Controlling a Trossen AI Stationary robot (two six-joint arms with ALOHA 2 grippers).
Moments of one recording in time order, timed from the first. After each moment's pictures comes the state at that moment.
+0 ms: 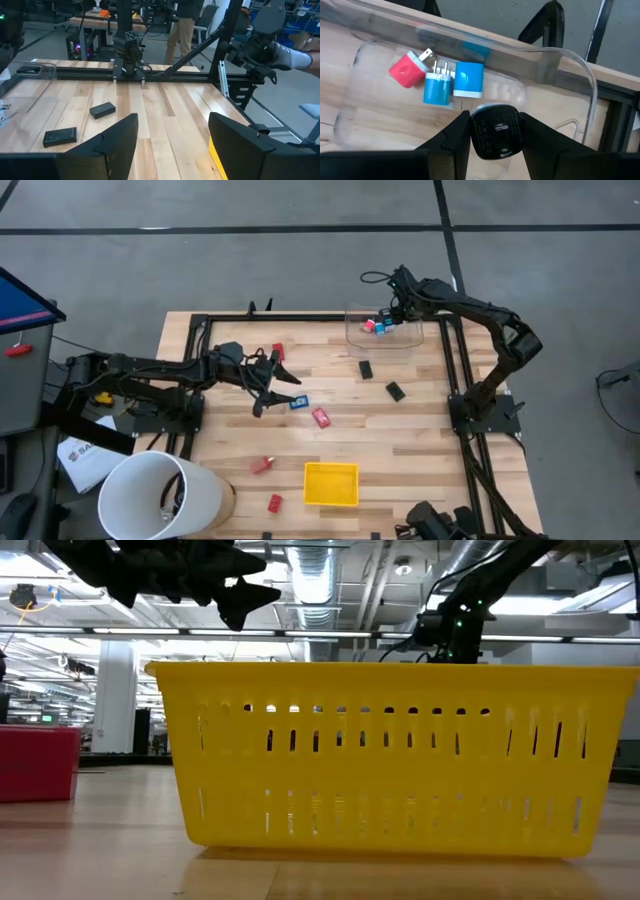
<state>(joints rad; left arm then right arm) 0.18 1.13 0.54 0.44 0.37 -0.06 -0.87 1.64 1.23 -0.81 0.21 0.38</state>
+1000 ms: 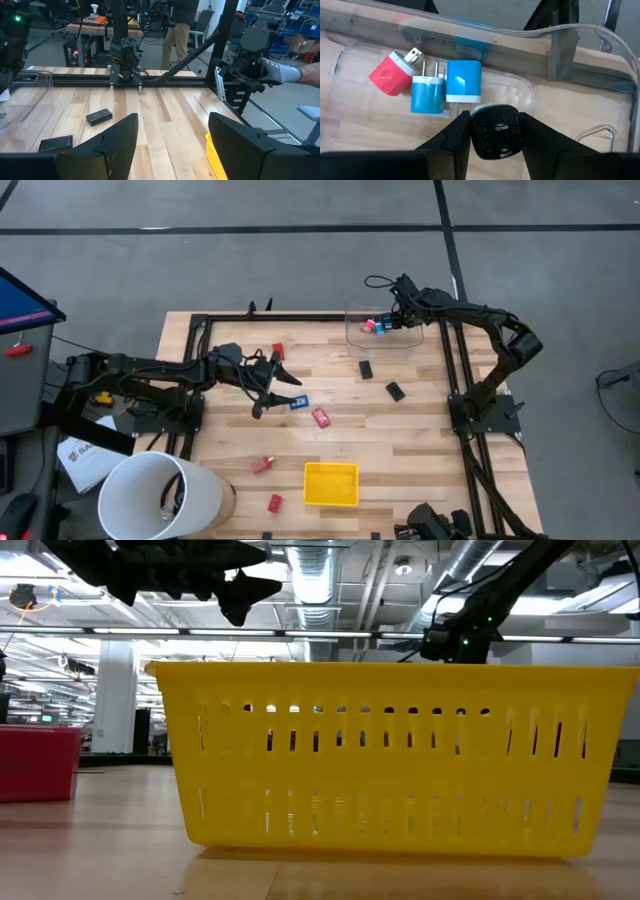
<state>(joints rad) 0.16 1.13 0.54 0.47 0.37 -0.06 -0.89 1.64 1.08 -0.61 0.18 0.43</state>
